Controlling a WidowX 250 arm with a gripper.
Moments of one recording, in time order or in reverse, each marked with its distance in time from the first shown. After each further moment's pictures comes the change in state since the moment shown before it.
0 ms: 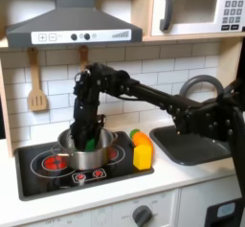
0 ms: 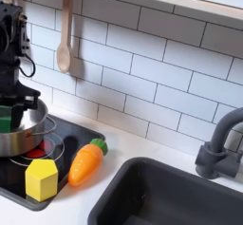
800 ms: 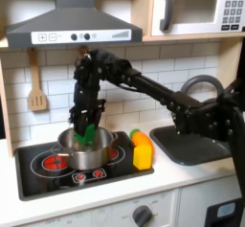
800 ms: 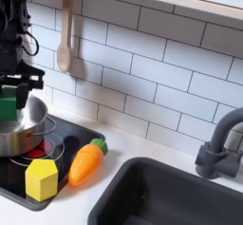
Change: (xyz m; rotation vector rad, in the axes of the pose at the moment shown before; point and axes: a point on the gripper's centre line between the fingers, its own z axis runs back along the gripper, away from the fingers) arm 0.011 -0.004 0.035 -0.052 -0.067 -0.028
